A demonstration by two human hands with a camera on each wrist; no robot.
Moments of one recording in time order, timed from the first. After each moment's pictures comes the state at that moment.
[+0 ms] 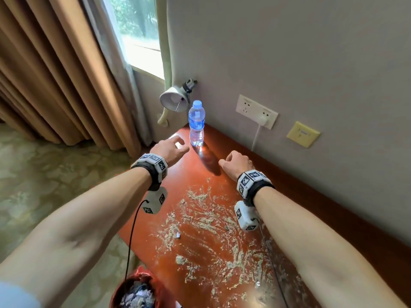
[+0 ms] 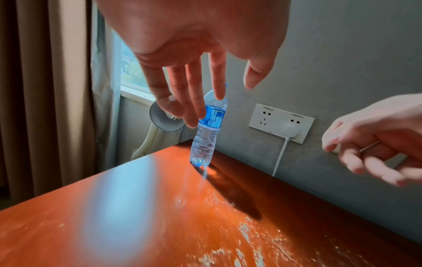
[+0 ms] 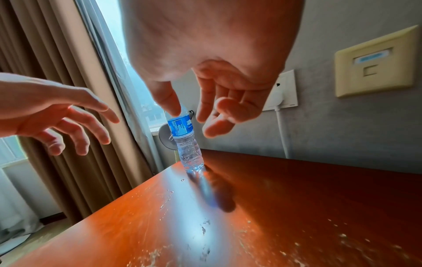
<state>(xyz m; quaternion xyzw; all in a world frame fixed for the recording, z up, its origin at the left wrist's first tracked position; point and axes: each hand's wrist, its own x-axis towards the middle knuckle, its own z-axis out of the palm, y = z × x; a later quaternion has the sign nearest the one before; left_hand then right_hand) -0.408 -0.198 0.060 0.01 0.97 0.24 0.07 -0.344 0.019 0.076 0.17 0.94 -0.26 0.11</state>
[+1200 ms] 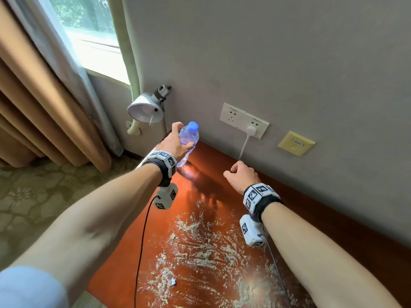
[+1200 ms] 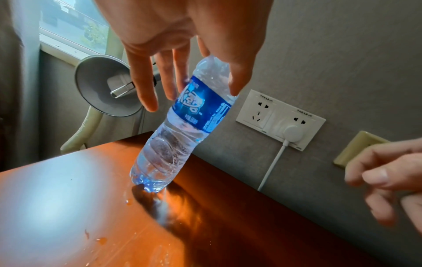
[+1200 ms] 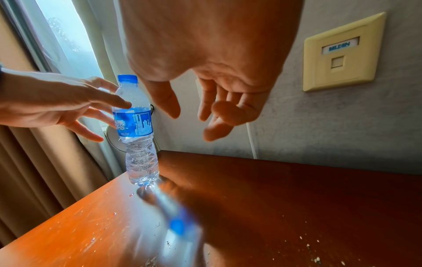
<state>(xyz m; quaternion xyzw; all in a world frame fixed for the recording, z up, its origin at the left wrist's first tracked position) -0.552 -0.131 0.025 0.06 0.94 0.32 0.06 -0.411 0.056 0.052 0.27 0.92 -0.25 0.12</state>
